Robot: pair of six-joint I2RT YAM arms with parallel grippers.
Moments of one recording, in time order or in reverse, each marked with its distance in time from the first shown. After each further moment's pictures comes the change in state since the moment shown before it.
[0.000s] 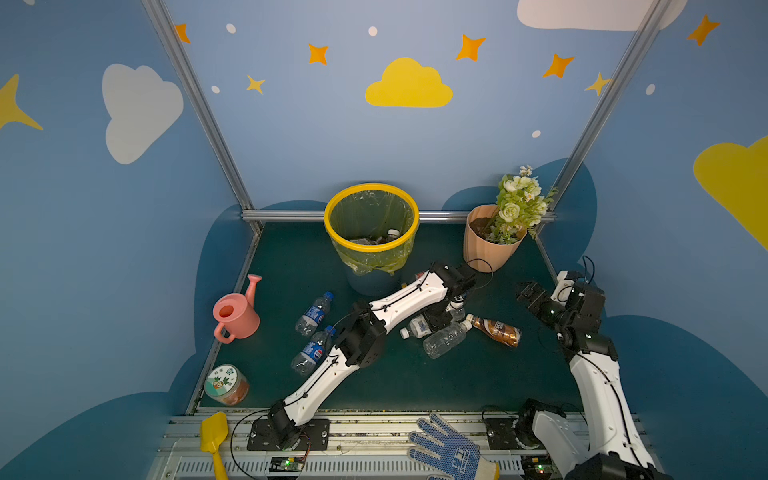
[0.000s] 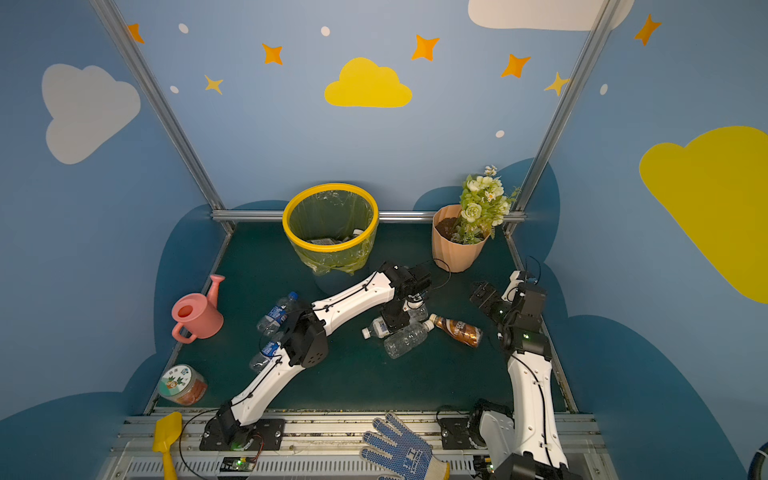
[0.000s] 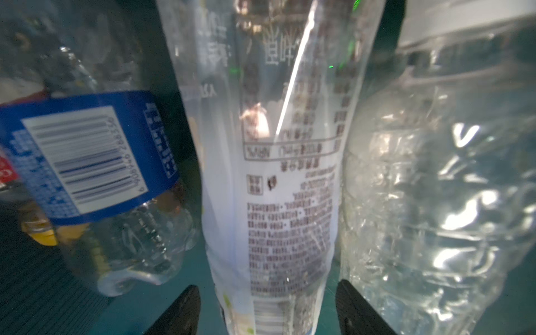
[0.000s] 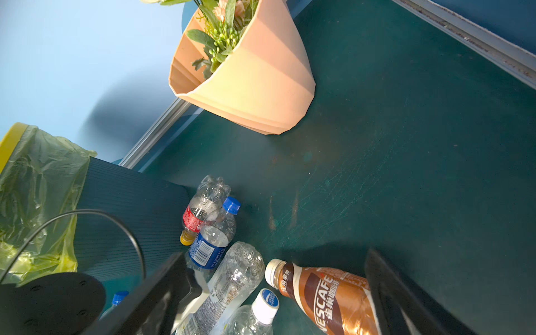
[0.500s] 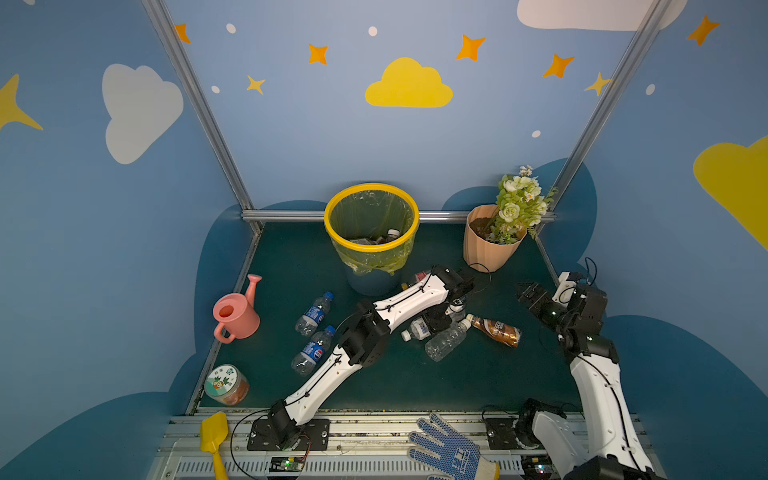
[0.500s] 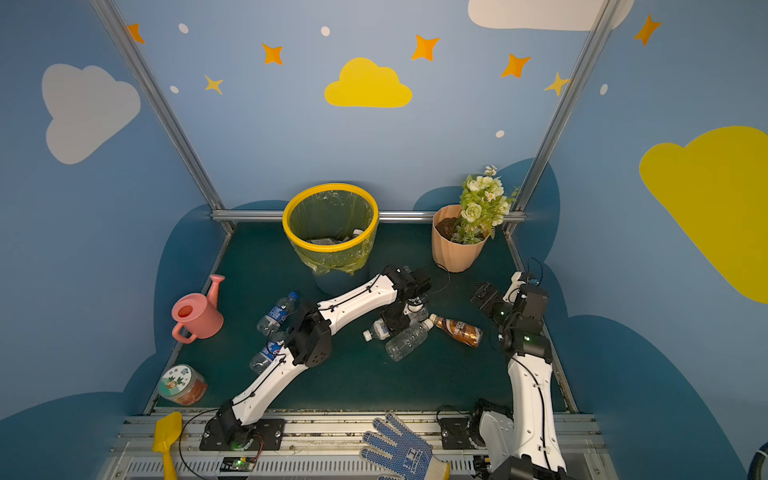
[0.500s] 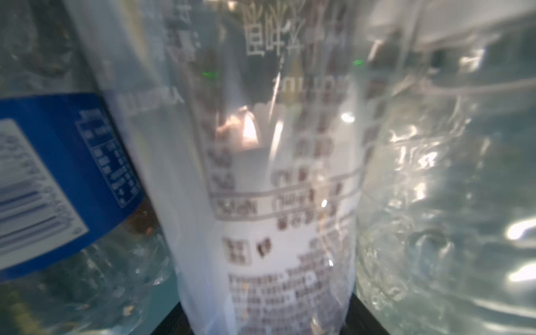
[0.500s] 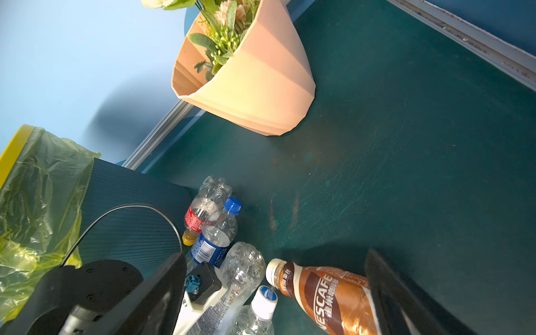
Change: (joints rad) left arm 0.000 0.040 0.000 0.008 0.032 0.000; right arm -0.018 -0.016 -0.008 0.000 -0.014 0.000
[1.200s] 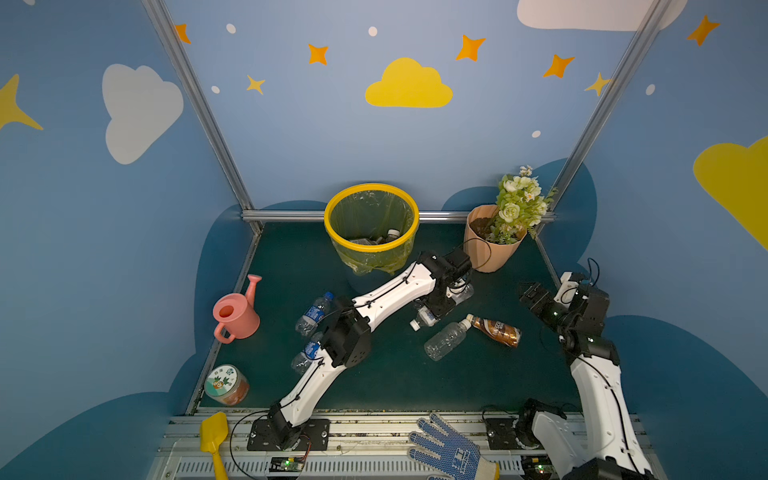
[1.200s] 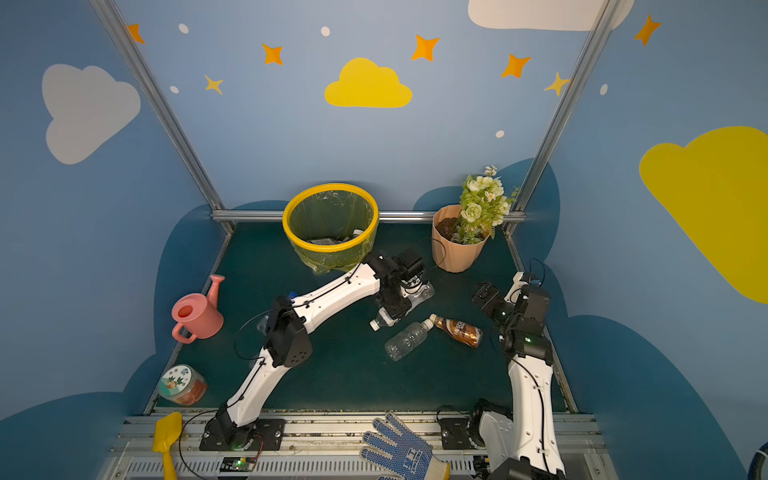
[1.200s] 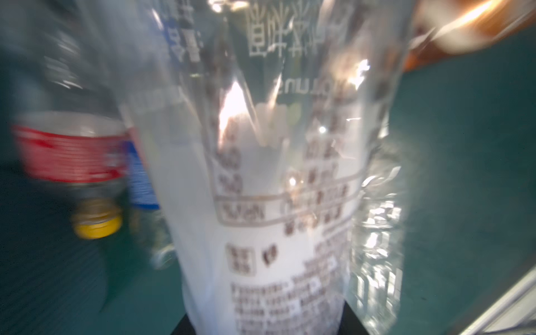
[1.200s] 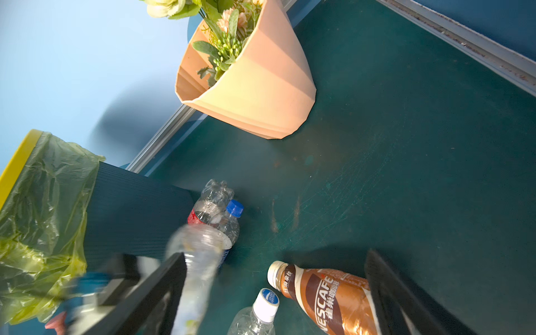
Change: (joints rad) left arm 0.034 -0.256 -0.132 0.184 0.076 -0.087; right arm -0.013 -0.011 -0.001 0.006 -0.013 0.008
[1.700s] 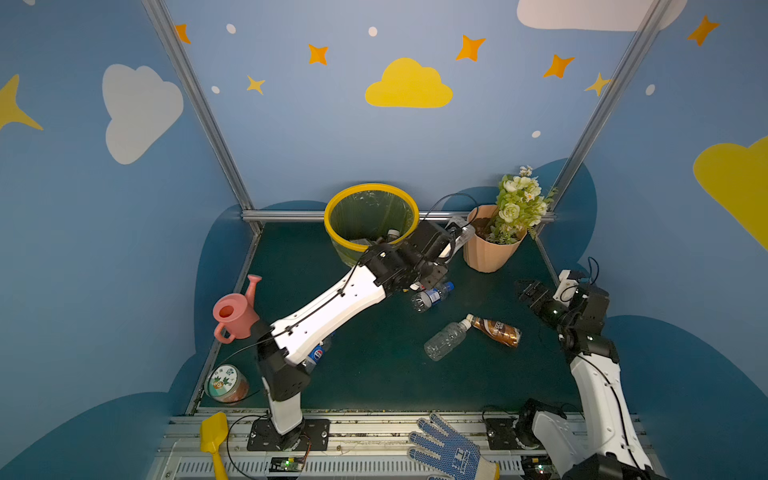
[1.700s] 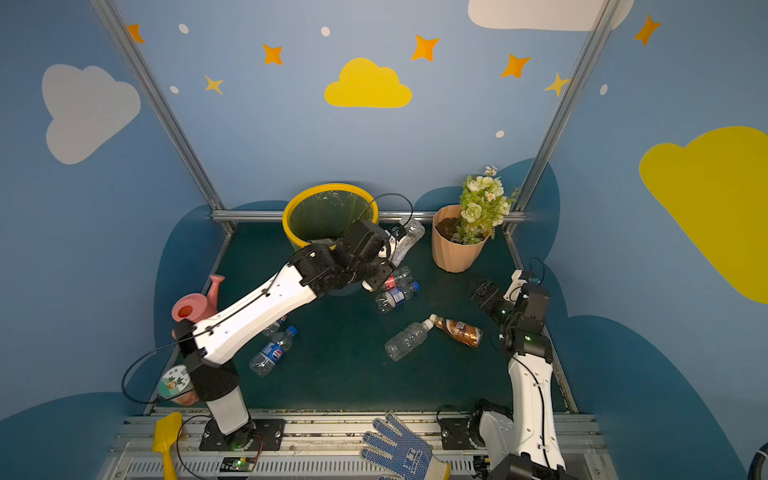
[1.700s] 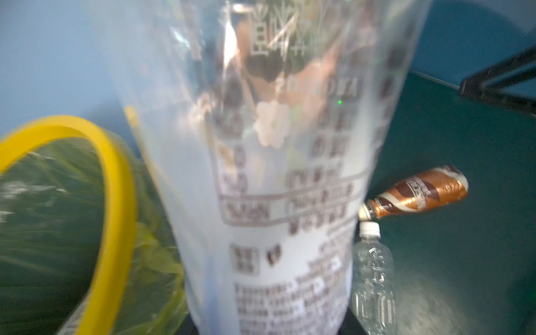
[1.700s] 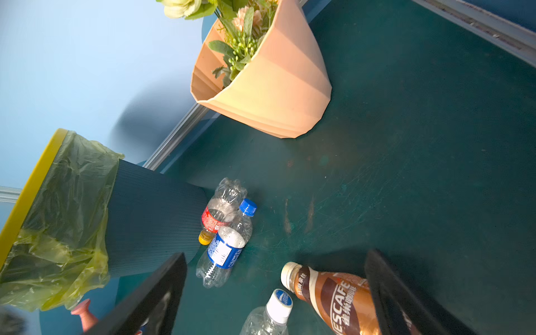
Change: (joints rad) left arm -0.019 -0.579 -0.402 0.457 -0.295 -0.004; right arm 0.000 0.027 0.000 0.038 -0.057 0.025
